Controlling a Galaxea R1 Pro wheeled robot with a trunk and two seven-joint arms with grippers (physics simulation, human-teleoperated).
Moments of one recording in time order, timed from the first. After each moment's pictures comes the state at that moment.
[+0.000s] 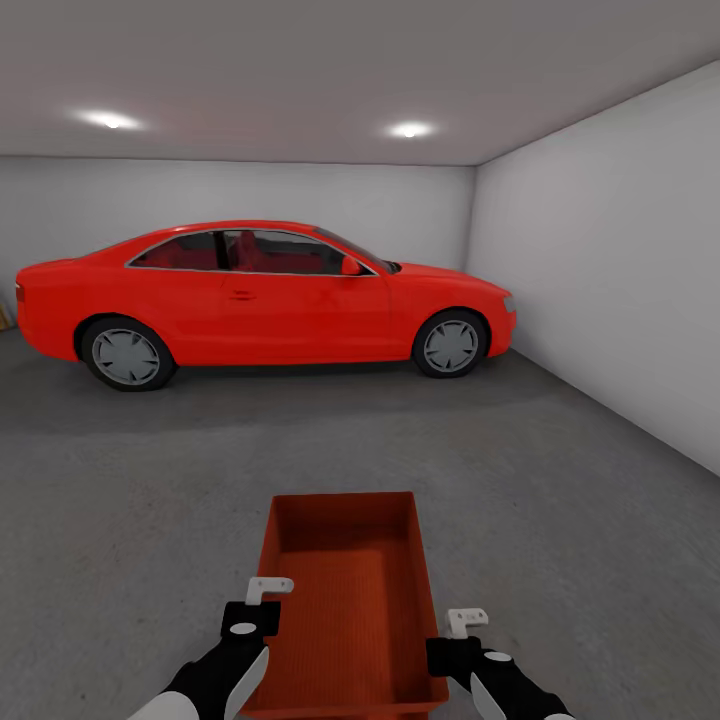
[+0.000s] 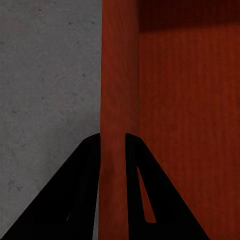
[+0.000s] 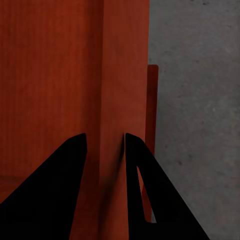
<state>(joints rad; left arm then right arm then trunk) -0.54 -0.07 -0.29 -0.36 0.19 0.06 0.35 -0.52 0.07 -0.02 -0.26 0.01 0.06 0.14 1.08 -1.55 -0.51</state>
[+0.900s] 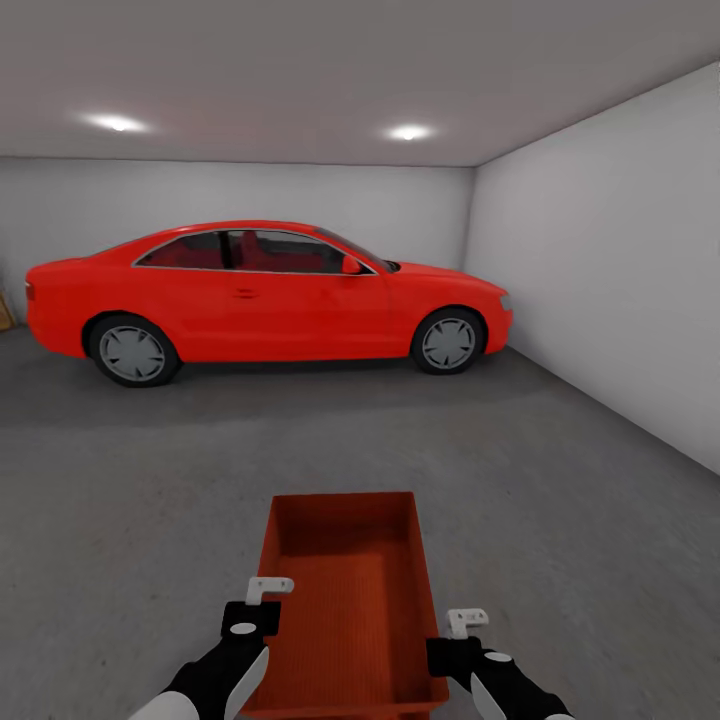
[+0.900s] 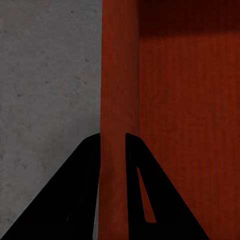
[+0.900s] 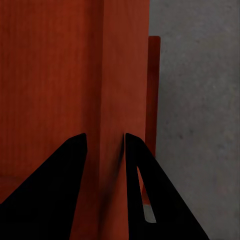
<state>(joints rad) -0.54 -0.07 -0.29 -0.36 0.19 0.06 0.35 -0.52 0.07 -0.01 -0.26 0.01 0.06 0.14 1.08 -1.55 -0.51</state>
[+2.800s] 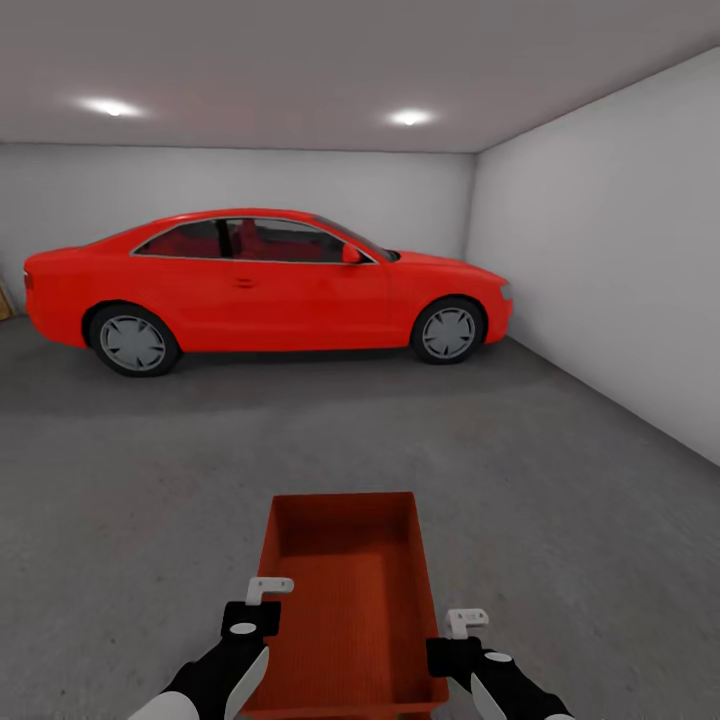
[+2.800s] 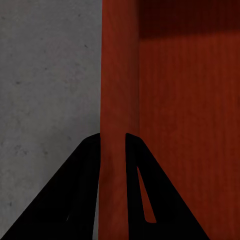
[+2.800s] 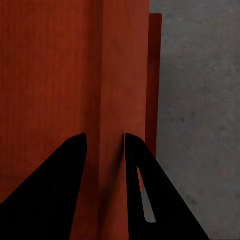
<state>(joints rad) -0.54 -0.07 -0.29 -0.36 0.19 0.06 0.35 -0.52 0.07 -0.01 -0.26 0.01 0.06 0.14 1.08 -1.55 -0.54</state>
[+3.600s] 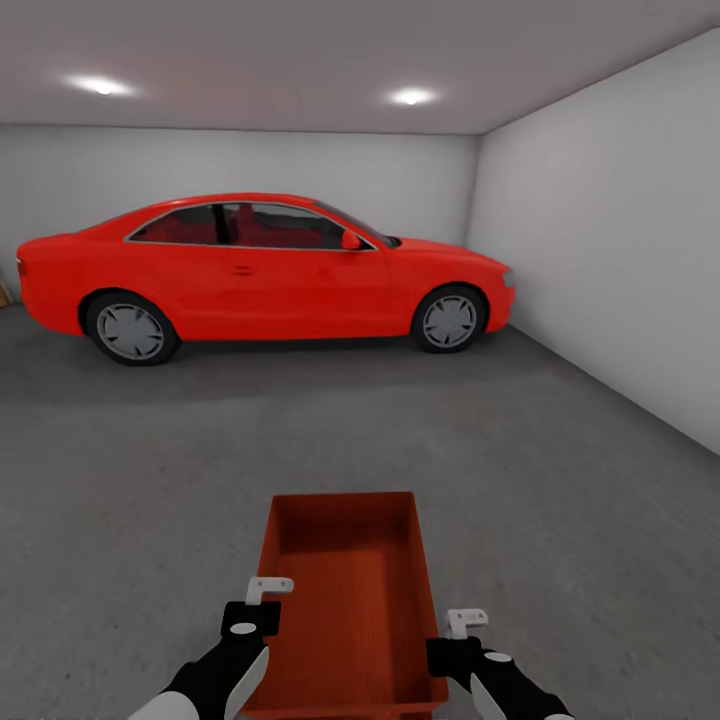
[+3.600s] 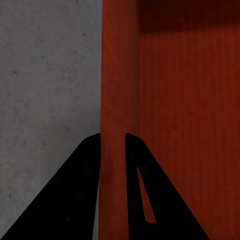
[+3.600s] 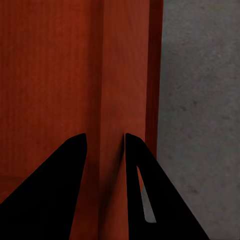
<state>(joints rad) -0.54 -0.07 -0.29 -0.36 0.19 0.06 0.35 -0.52 0.07 -0.02 -0.26 0.01 0.06 0.14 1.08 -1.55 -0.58</state>
